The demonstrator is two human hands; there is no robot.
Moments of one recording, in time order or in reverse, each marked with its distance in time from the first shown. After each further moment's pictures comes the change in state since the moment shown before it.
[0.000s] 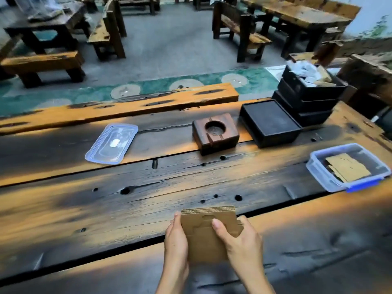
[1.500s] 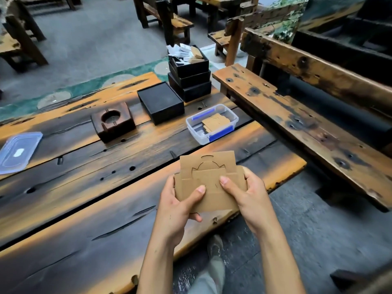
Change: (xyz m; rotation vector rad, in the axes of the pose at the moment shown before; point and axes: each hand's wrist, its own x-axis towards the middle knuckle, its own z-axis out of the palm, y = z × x) left_hand -0.328 -0.148 0.249 0.252 -0.634 0.333; right_hand -0.065 0.057 -0.459 0.569 -0.033 0.036
